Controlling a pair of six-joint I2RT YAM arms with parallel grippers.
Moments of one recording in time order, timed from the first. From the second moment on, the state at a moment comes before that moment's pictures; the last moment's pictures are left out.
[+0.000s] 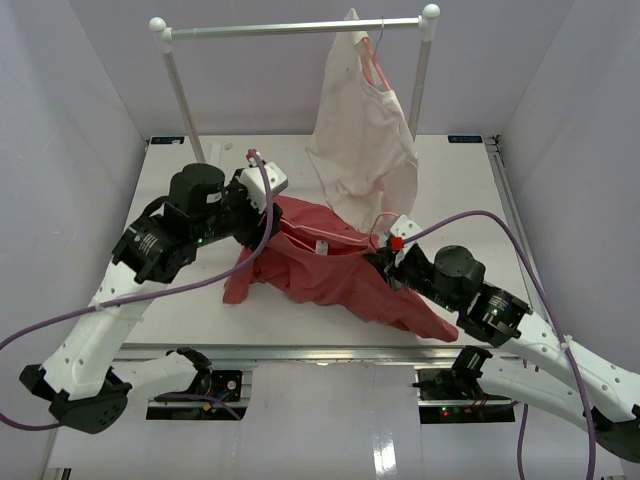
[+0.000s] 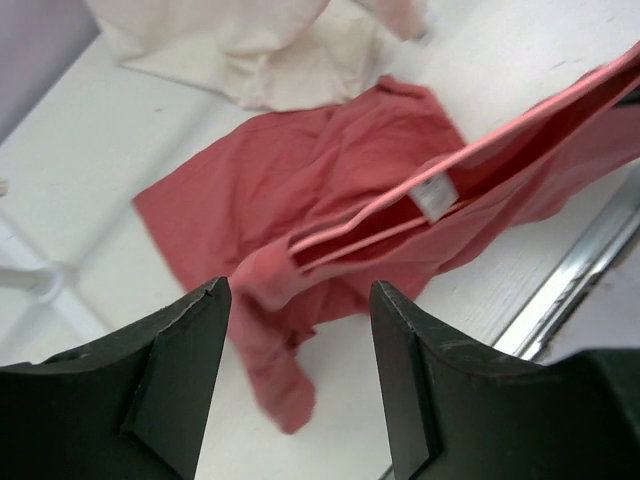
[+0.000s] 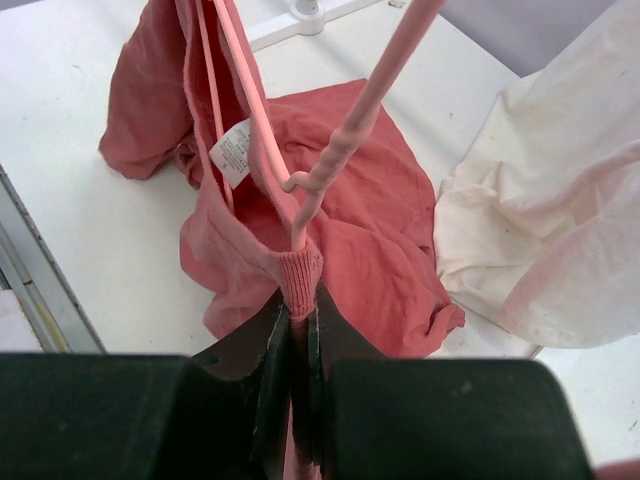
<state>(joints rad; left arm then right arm) -0.63 1.12 1.51 -0.88 0.14 0.26 0.96 0.73 0.74 -0.18 0.06 -0.12</state>
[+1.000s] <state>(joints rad) -0.68 1.06 1.33 -0.93 0.14 0.70 0.96 0.66 0.70 -0.17 -0.06 -0.12</state>
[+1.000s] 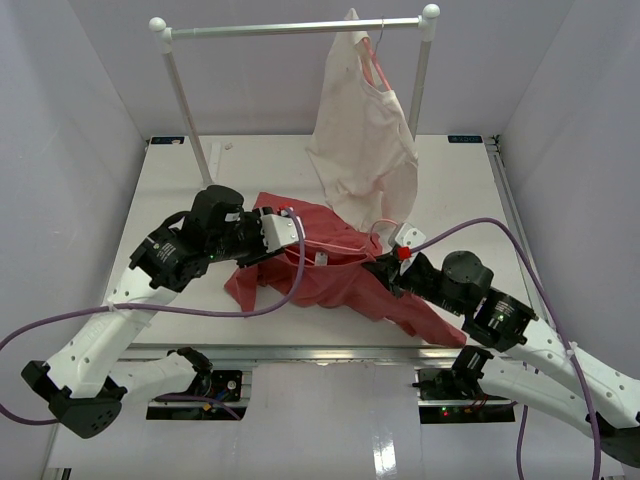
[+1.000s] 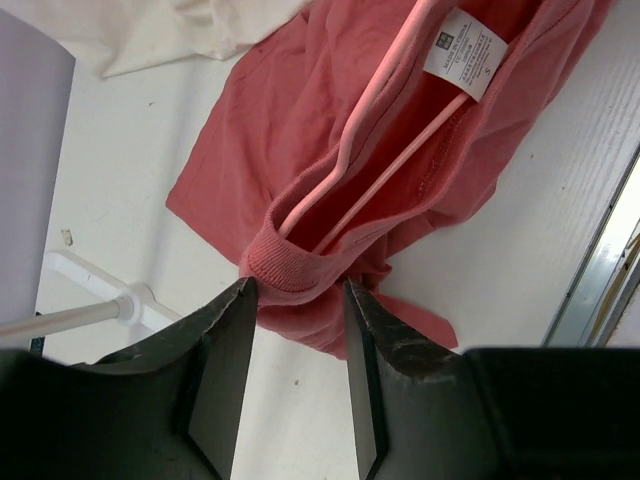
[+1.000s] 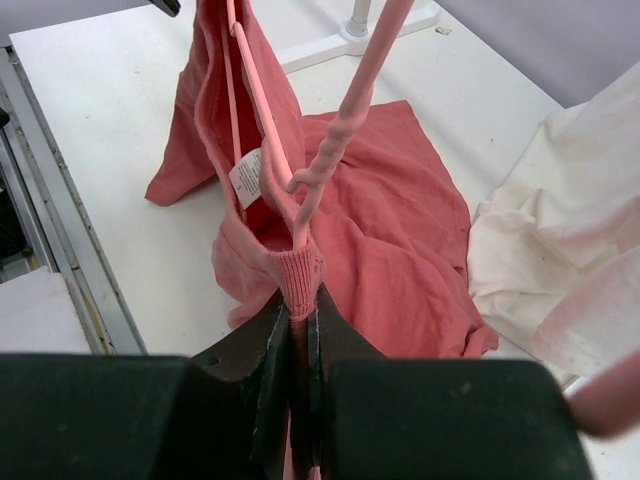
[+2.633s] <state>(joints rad) -0.71 1.10 1.41 -1.07 0.27 0.72 0.96 0.53 0.67 -0.18 -0.22 -0.17</state>
